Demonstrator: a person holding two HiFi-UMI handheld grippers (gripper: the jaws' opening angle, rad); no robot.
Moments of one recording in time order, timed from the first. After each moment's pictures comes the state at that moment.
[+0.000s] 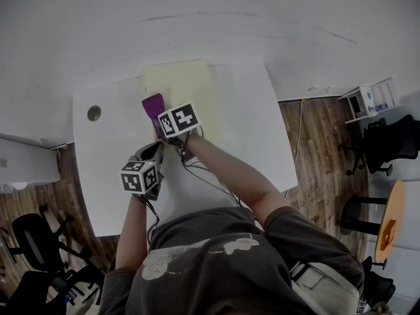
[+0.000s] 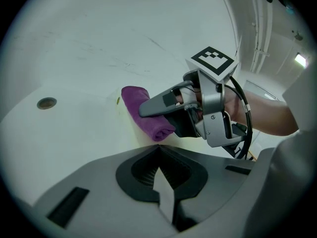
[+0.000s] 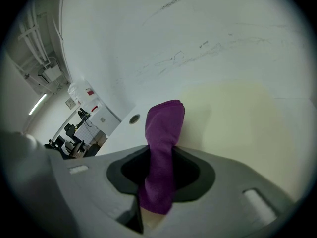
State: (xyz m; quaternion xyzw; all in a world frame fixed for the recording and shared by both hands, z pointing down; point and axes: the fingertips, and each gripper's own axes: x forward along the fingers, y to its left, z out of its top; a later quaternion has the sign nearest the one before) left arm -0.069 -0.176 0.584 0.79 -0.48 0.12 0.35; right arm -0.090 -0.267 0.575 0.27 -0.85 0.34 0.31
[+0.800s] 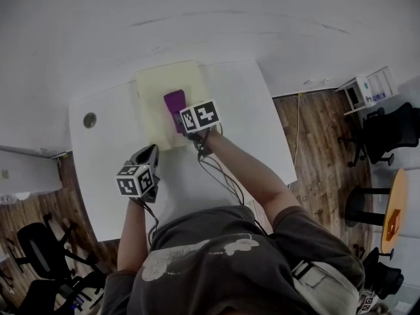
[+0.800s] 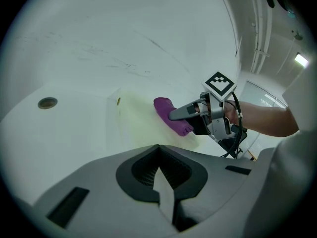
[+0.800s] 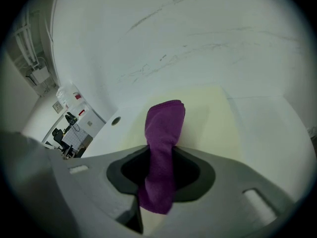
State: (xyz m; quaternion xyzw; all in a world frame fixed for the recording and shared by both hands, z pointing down) left arm -0.070 -0.175 0.584 0.79 -0.48 0.11 0.35; right arm 0.005 -0.295 0.581 0.34 -0.82 0.33 0.32
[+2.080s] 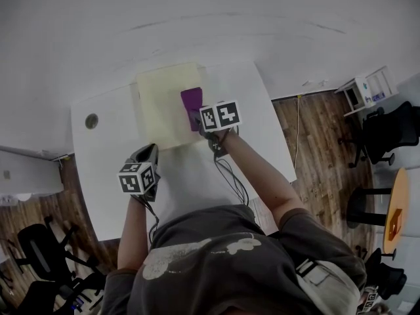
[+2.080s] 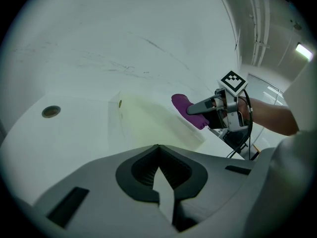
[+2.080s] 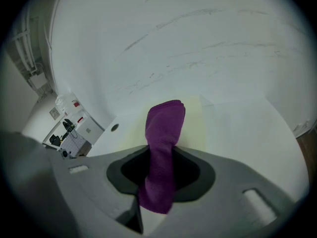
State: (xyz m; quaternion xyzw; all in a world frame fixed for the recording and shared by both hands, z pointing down) left arm -0.071 -0.174 0.578 0.79 -0.50 0.14 0.33; right arm 0.061 -0.291 0.548 0.37 -0.82 0.34 0.28
